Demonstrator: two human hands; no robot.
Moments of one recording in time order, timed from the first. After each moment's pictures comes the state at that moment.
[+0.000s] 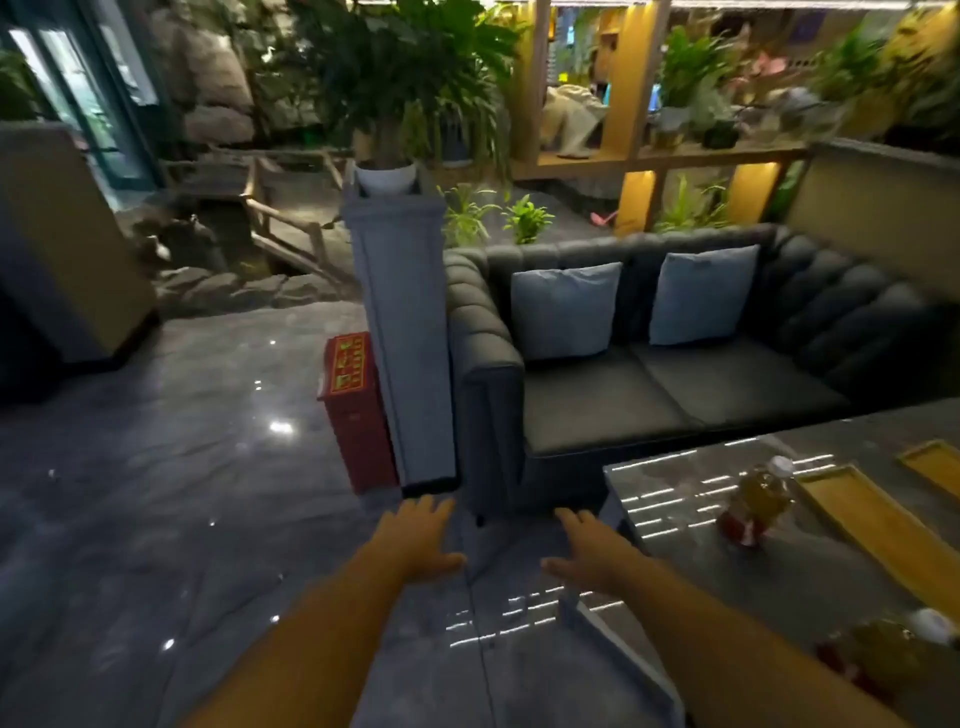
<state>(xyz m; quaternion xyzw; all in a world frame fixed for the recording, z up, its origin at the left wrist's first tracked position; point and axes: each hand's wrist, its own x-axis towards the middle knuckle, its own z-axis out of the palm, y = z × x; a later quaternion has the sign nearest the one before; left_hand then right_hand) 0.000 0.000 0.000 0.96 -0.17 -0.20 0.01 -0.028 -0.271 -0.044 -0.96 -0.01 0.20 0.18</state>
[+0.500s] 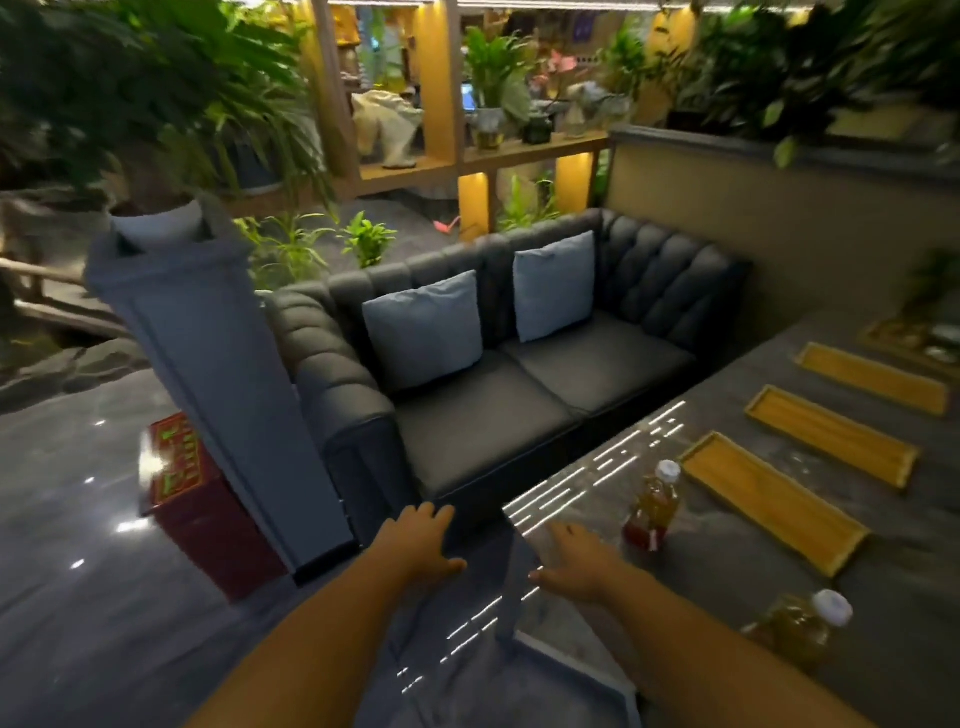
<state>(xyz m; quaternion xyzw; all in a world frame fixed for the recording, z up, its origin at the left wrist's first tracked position) 0.157 -0.163 -0.015 0.93 -0.32 -0.19 -0.04 0.032 -0.384 -0.041 -0.94 0.15 0.17 0.24</state>
